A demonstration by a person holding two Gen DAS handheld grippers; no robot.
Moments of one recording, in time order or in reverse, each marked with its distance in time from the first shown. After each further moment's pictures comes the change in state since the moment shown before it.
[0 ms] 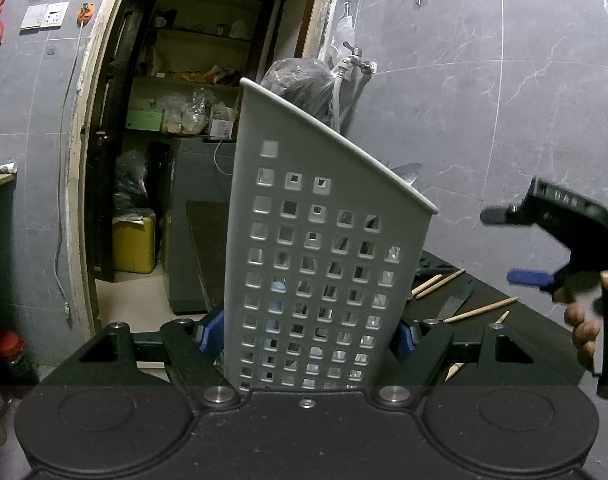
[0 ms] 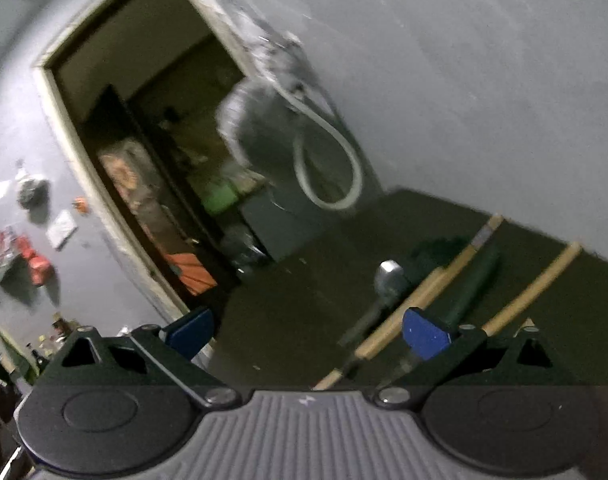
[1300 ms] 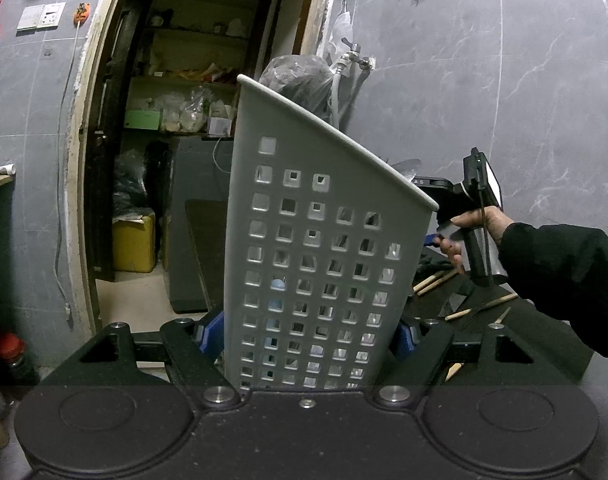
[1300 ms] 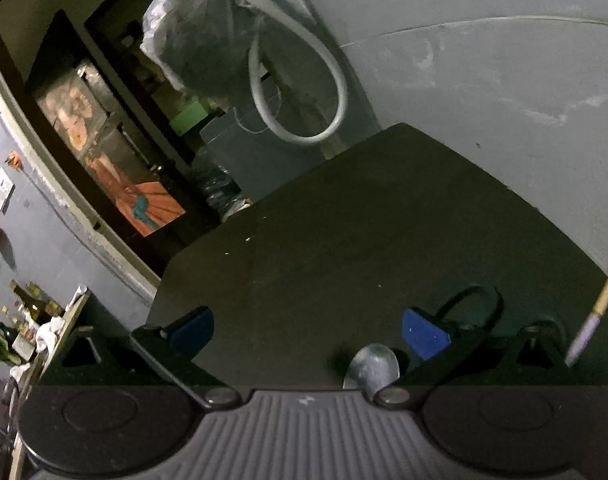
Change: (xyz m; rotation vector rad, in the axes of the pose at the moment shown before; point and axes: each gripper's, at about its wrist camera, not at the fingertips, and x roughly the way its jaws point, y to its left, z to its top) left arm 0.007 -0.004 0.004 0.012 0.015 0.006; right arm 0.234 -0.048 0.080 -0.042 0.298 -0.020
